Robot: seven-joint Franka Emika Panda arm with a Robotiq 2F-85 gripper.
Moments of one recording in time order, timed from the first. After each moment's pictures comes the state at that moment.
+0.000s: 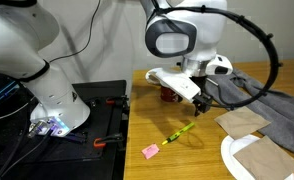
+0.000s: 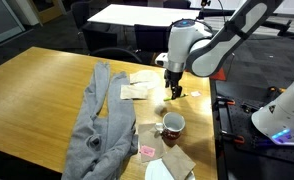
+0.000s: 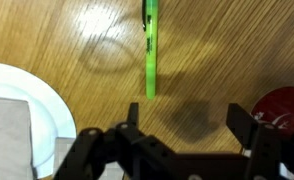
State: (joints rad) arm -0.11 0.20 0.01 -2.51 0.00 2.74 -0.64
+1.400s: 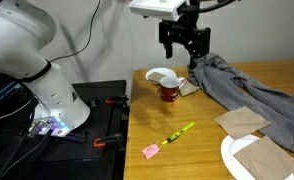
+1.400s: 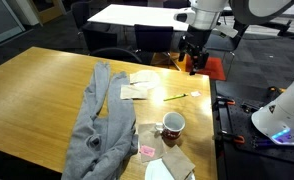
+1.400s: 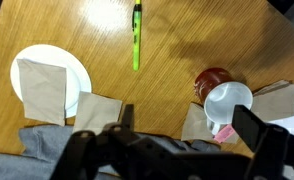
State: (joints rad) arm -0.01 -0.35 -0.07 -2.59 0.01 2.32 -0.67
